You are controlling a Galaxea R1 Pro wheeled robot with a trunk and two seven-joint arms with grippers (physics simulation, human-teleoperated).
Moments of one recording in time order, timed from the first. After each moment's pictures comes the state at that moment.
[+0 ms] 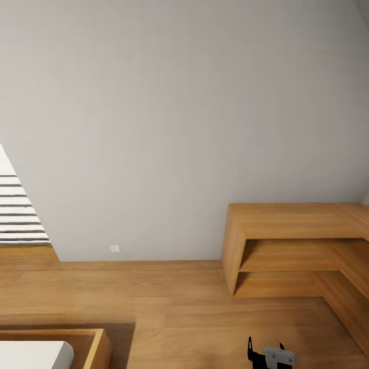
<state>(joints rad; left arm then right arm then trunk) -0.01 -0.06 0.01 -0.32 0.13 -0.52 0.24 -0.39 0.02 1.21 0.00 -1.10 -0.85 -0.39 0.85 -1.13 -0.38</state>
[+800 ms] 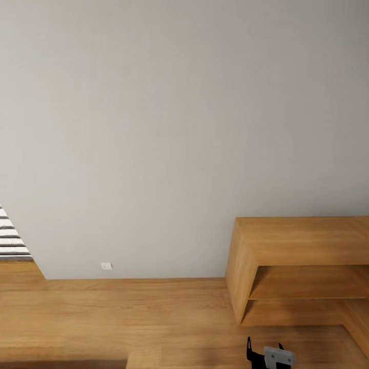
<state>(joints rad) -0.01 -0.06 0.01 -0.32 0.13 -0.52 0.24 -0.39 0.03 1.21 0.00 -1.10 -0.86 -0.39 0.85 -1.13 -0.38</state>
